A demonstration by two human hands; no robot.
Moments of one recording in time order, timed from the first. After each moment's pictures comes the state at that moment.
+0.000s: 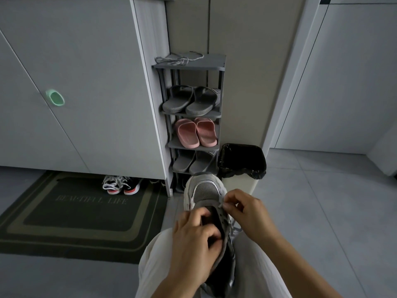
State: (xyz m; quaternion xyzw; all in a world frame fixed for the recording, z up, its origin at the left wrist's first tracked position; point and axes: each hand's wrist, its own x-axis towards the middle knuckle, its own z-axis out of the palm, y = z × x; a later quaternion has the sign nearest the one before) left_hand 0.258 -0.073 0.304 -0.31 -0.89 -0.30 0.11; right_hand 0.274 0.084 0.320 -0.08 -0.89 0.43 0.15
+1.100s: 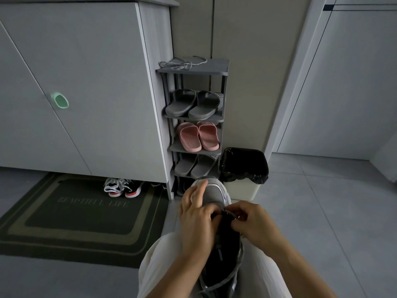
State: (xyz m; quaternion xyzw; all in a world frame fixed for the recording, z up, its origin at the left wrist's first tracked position) left_hand 0.219 -0.037 0.295 -0.25 -0.90 -0.33 0.17; right_hand 0.278 0.085 0.329 -0.17 -0.86 0.49 0.02
